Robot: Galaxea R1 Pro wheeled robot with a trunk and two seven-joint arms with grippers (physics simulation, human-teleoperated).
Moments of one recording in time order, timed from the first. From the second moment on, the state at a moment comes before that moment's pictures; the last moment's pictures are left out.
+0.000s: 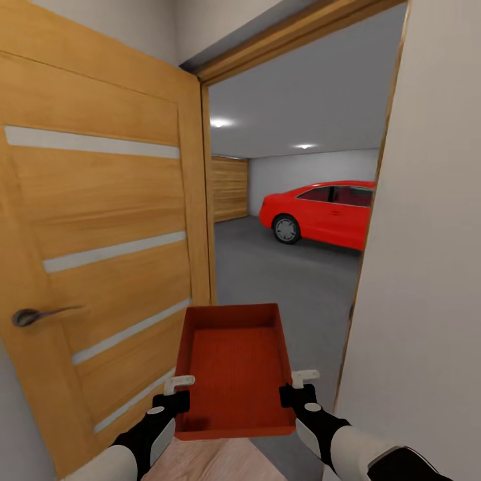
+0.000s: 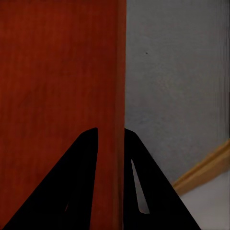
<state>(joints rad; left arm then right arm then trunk) -0.62 -0.09 -0.04 -0.26 0.11 -0.03 0.16 -0.74 0.13 0.34 -0.02 -0.24 -0.20 -0.14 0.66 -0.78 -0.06</state>
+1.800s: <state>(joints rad) -0.62 -0.09 -0.04 -0.26 0.10 -0.03 0.16 -0.74 0.13 0.34 -0.02 -0.24 -0.20 -0.14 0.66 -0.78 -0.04</state>
